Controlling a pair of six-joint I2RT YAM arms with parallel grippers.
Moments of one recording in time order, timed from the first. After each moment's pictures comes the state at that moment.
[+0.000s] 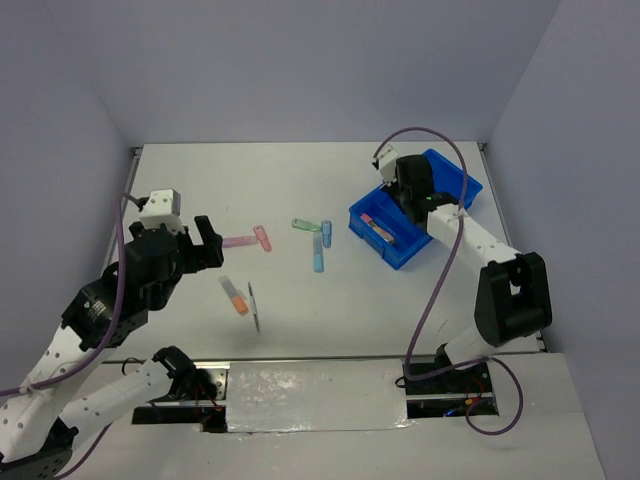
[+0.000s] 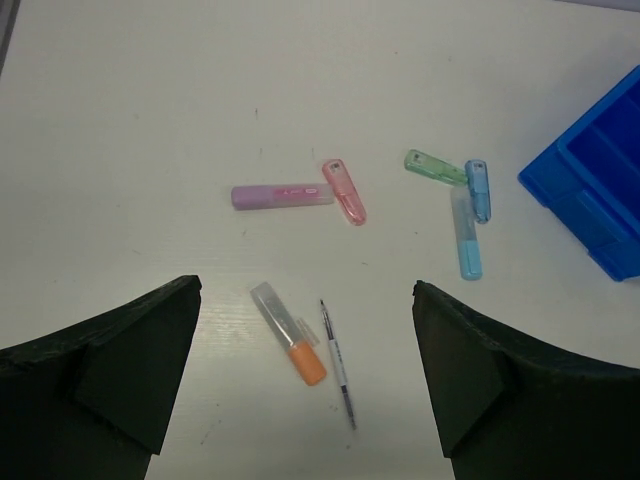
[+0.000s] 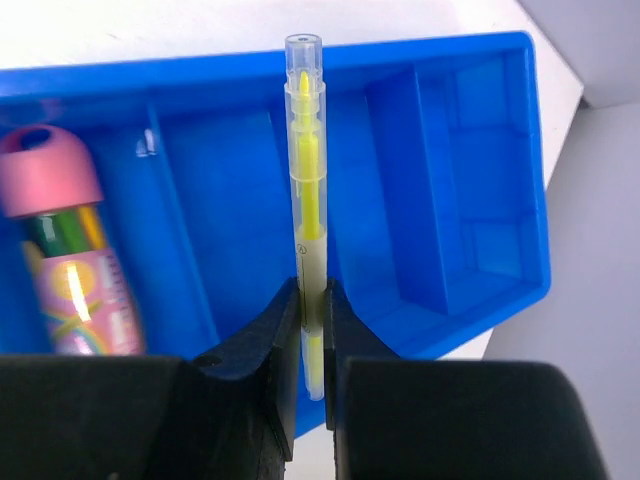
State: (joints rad) left arm -0.66 0.70 1.10 -0.83 -0.56 -0.45; right arm 0.30 1.53 1.12 -0.24 0.24 -0.50
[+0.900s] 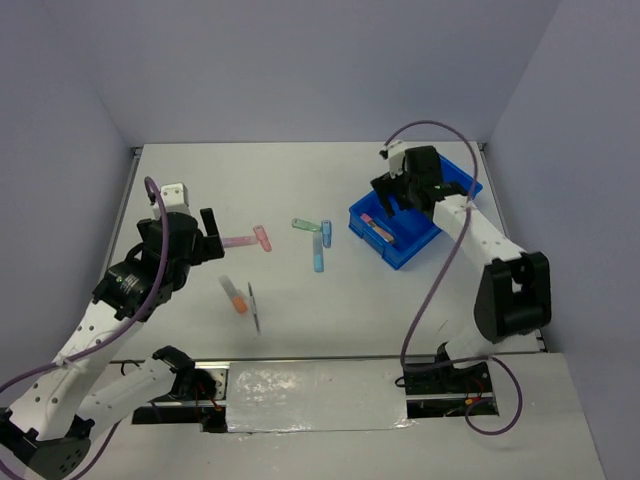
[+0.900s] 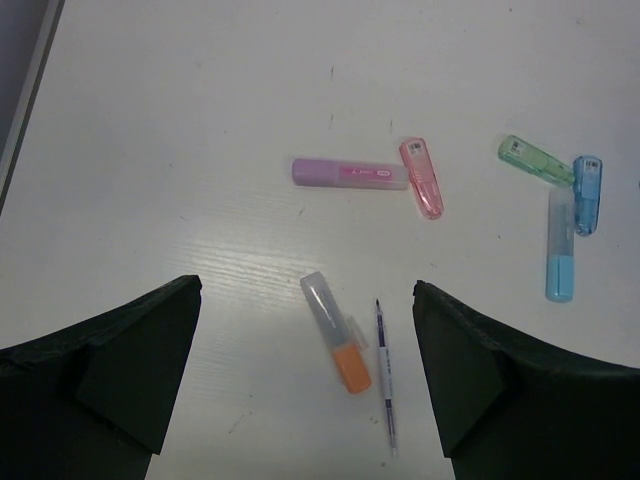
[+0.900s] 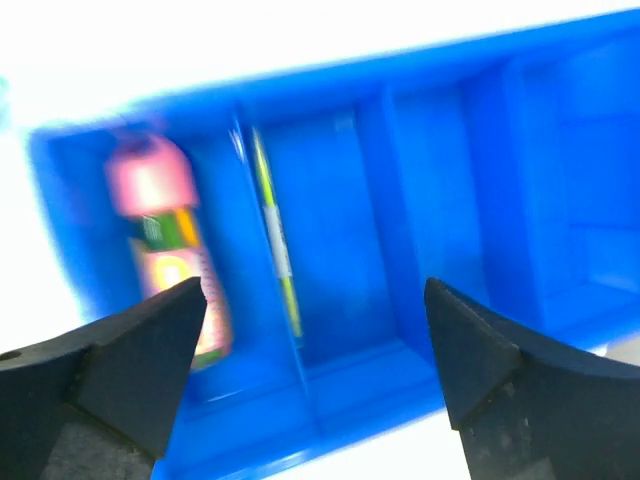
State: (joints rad) left arm -0.51 0.82 1.02 -0.81 -0.56 -0.45; right arm 0.23 1.60 1.22 -0.38 0.04 -0.36
